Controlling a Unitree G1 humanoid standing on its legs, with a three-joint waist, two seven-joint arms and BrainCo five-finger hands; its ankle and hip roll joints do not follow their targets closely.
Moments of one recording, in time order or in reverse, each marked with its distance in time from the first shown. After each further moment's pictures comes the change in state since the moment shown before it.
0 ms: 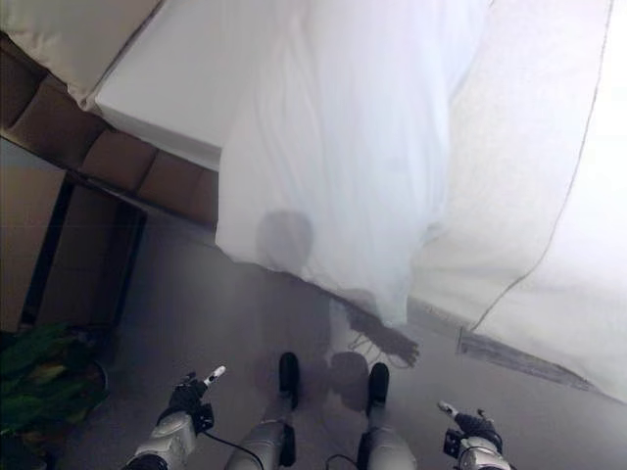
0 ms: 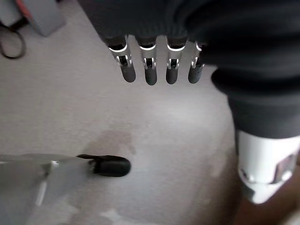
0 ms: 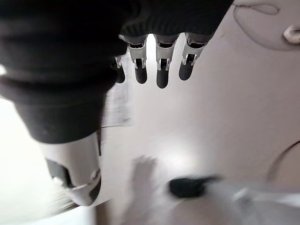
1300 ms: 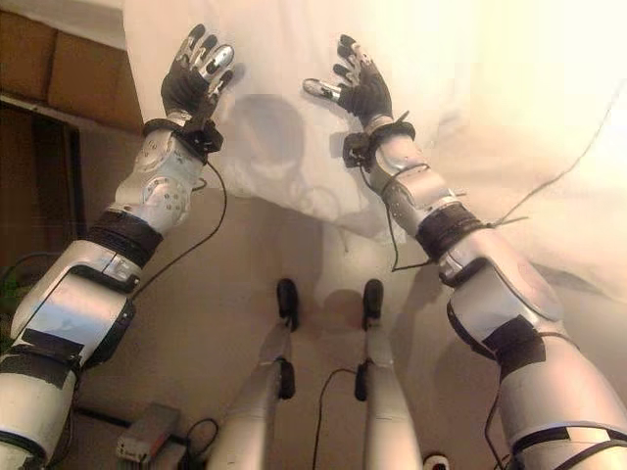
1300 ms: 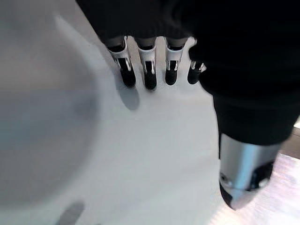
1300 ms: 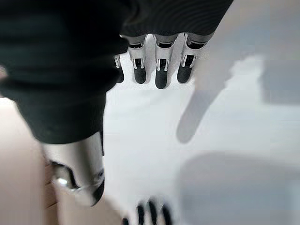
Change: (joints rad) left arm -1.182 0.338 -0.496 -0.031 -0.584 -0.081 -0.109; right arm -1.236 -0.195 0.805 -0.208 0.503 -0.101 0.103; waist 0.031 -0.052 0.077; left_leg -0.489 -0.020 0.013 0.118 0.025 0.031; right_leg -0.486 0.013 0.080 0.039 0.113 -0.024
